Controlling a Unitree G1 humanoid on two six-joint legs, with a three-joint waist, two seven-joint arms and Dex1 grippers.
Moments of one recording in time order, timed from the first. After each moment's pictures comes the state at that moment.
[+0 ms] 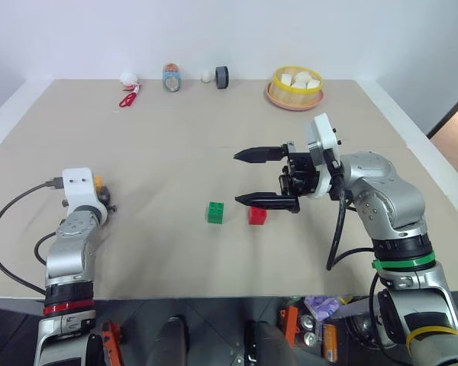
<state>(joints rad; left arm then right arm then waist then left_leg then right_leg) -0.40 0.32 0.31 0.08 -0.13 0.59 0.04 -0.75 -0.57 0.07 -0.06 0.58 0.45 1.26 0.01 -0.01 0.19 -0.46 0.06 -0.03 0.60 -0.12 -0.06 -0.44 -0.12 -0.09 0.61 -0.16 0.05</state>
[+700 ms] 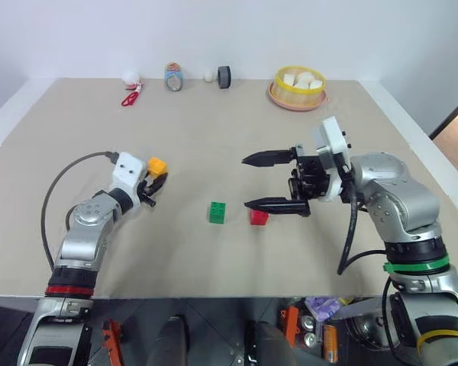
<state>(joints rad) -0.48 0.45 0.03 0.23 -0.17 0.15 -0.63 -0.70 -0.64 0.06 -0.10 0.60 0.48 1.29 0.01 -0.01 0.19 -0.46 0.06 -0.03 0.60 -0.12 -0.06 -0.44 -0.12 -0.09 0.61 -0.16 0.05</state>
